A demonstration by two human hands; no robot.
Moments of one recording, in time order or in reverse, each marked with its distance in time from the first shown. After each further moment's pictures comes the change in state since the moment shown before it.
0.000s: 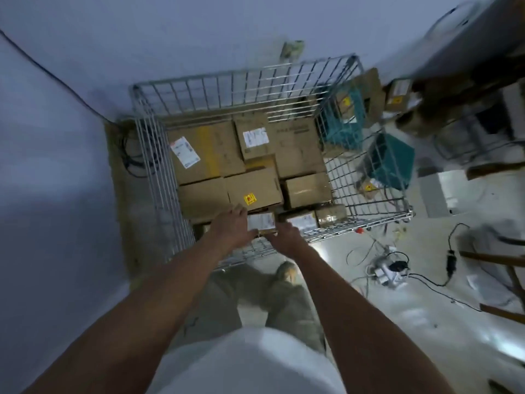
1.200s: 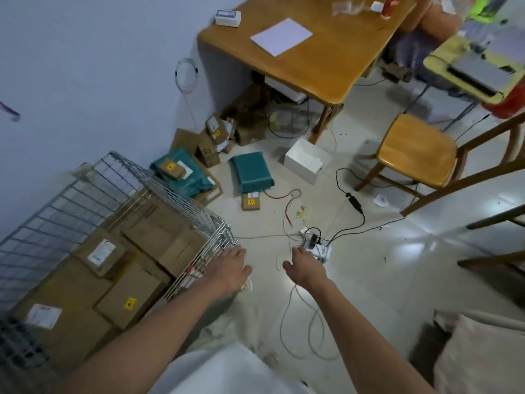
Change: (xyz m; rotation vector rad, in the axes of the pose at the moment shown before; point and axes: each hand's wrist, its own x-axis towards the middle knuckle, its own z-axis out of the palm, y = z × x) left_hand 0.009 0.508 0.059 0.482 0.004 0.442; right_hand -0.188 0.506 -0.105 0.368 0.432 0.263
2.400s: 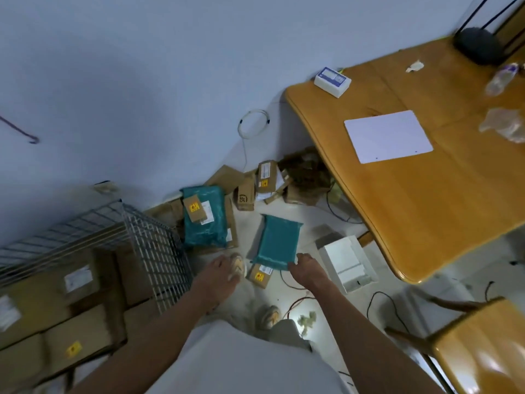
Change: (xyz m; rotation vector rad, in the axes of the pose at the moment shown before) left_hand 0.362 -0.100 -0.279 -0.578 0.141 -0.530; right_hand 0.487 -0.152 -0.354 -0.142 -0.261 -0.198
